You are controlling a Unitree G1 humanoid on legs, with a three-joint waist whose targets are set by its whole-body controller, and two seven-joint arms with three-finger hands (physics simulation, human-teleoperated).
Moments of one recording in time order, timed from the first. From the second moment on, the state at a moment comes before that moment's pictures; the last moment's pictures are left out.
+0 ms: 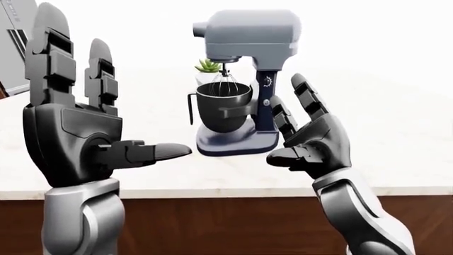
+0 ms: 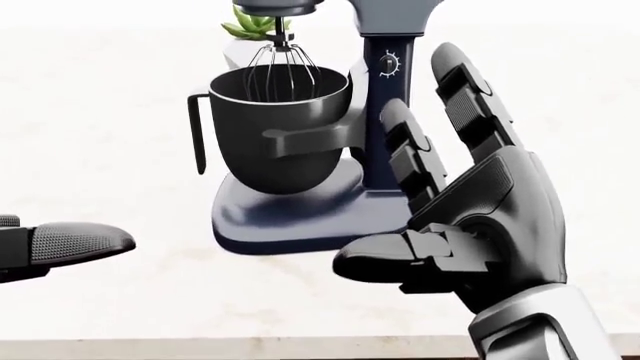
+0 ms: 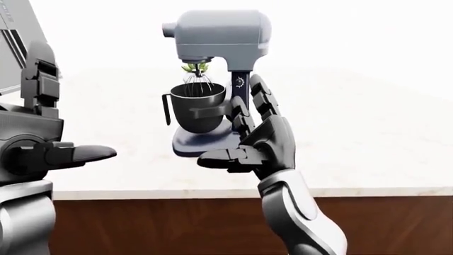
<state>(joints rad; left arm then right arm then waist) -0.26 0.15 0.22 -0.95 -0.38 0.53 0.18 -0.24 -0.05 -0.05 -0.79 0.87 0.74 -0.44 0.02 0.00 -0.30</state>
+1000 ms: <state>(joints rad) -0.27 0.16 0.22 -0.92 -0.37 0.52 0.18 -0.25 -0.03 -0.05 -0.67 0.77 0.69 -0.34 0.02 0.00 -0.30</state>
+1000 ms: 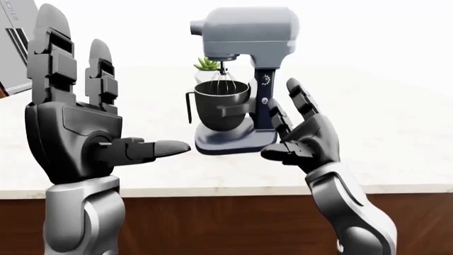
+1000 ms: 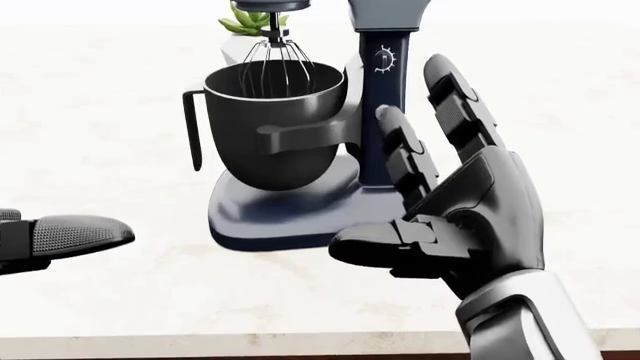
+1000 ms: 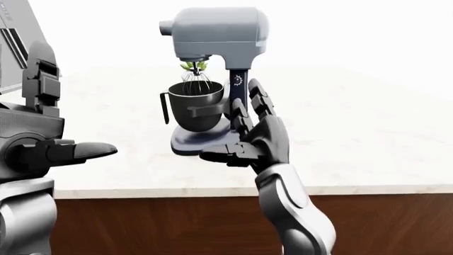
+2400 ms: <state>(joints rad) -0.26 0.16 0.22 -0.92 -0.37 0.52 0.18 -0.31 -0.02 -0.04 -0.49 0.67 0.61 -0.26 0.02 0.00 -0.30</state>
